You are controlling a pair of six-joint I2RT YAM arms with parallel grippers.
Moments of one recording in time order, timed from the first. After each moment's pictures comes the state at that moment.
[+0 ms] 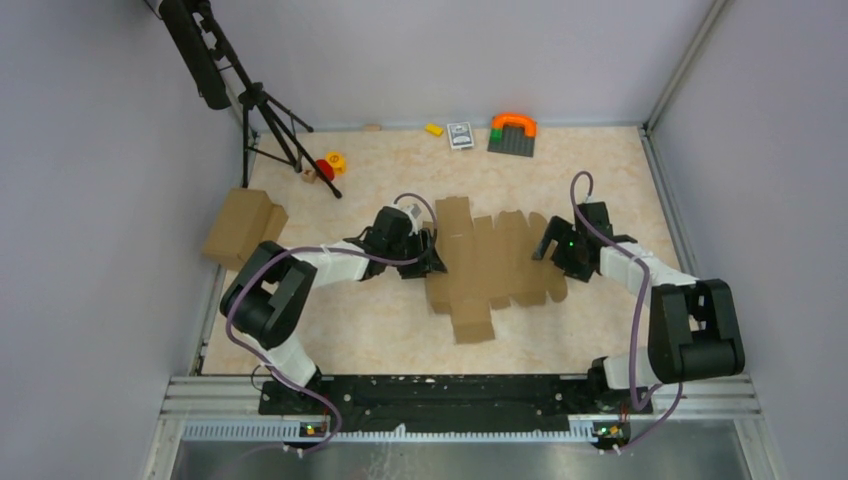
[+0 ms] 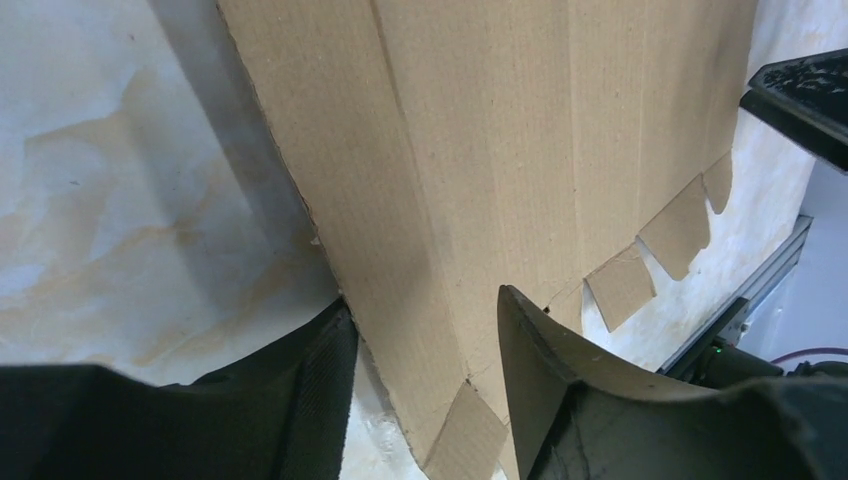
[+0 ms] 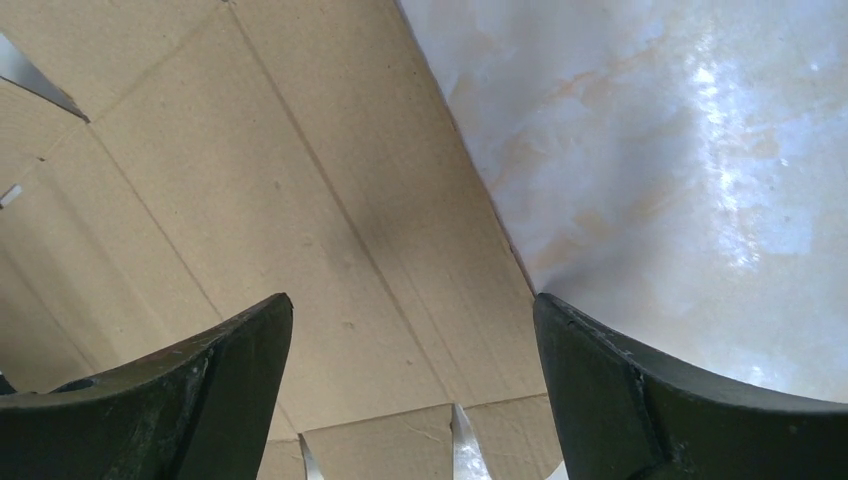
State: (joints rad) left arm -0.56 1.69 0.82 0.07 0.34 -0.71; right arm 0.13 1.41 0.70 -0.30 -0.05 0.58
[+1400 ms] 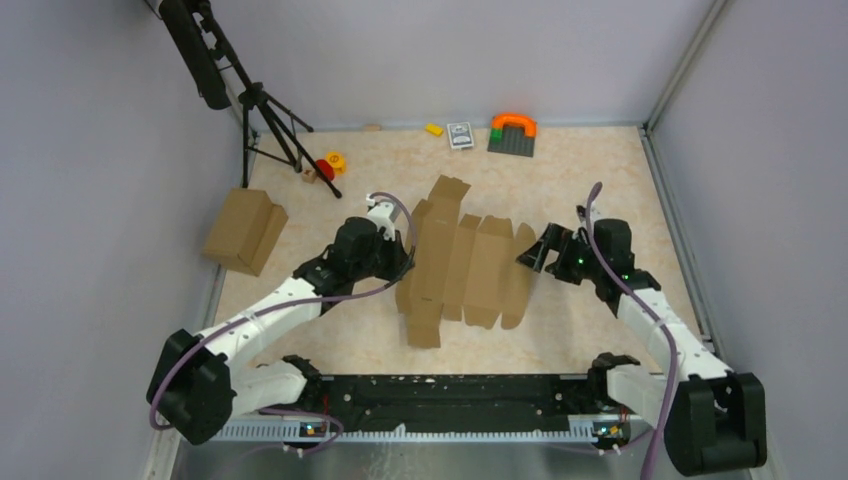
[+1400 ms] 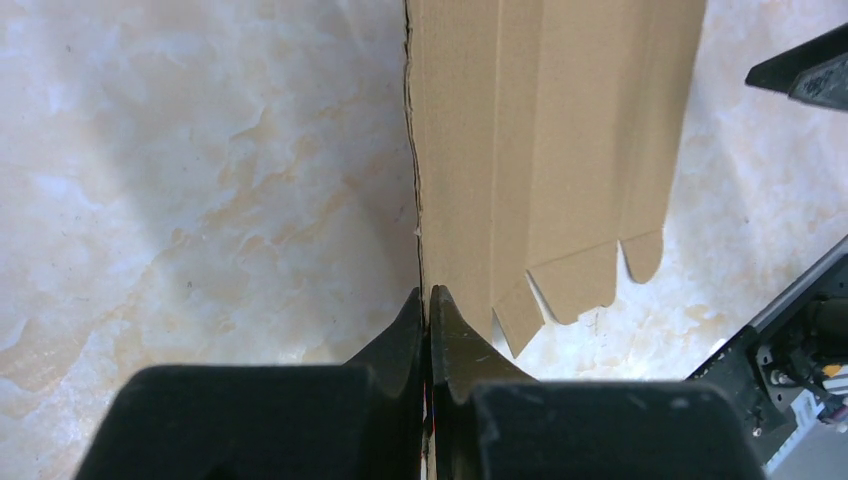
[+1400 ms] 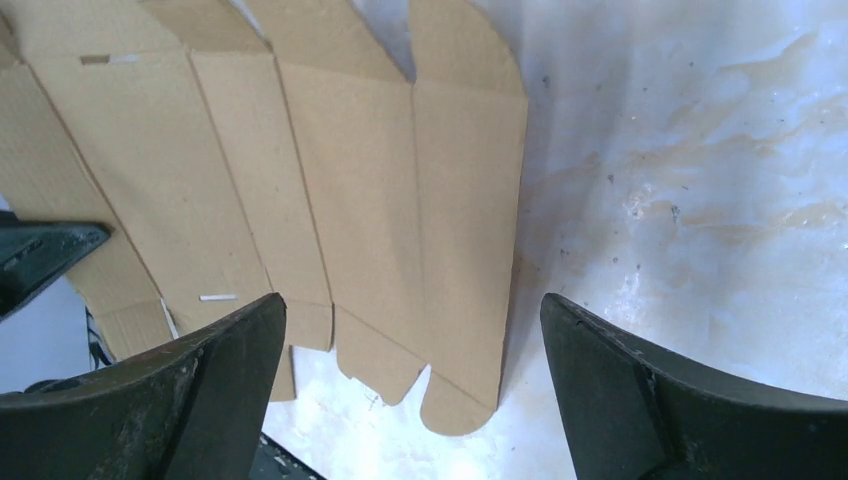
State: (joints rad) left arm -0.60 1.15 0.68 -0.12 0.14 -0.41; right arm 0.12 1.03 0.55 -0.23 -0.44 0.51
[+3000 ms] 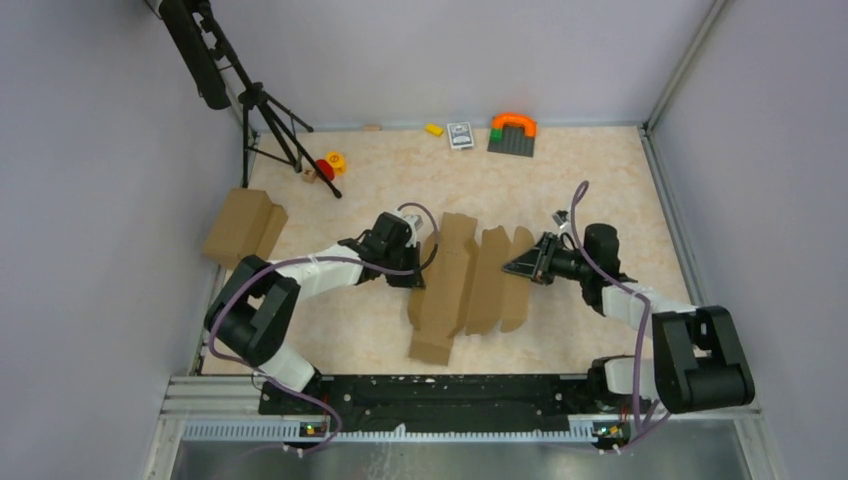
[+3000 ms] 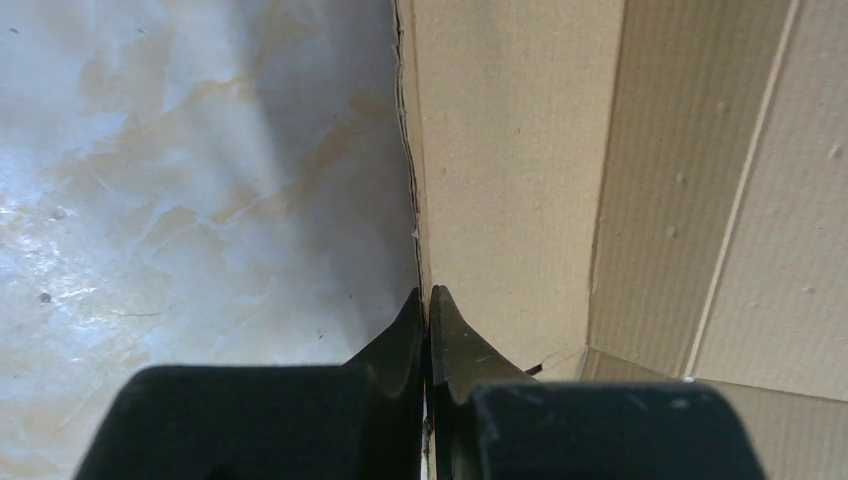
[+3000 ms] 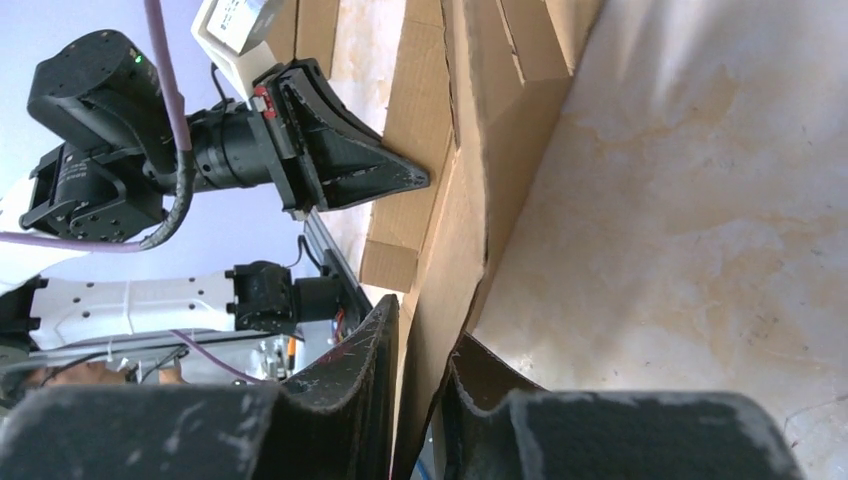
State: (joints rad) left arm -0.60 1.57 0.81 -0.19 0.25 -0.50; right arm 0.12 1.25 0.37 0.42 -0.90 0.84
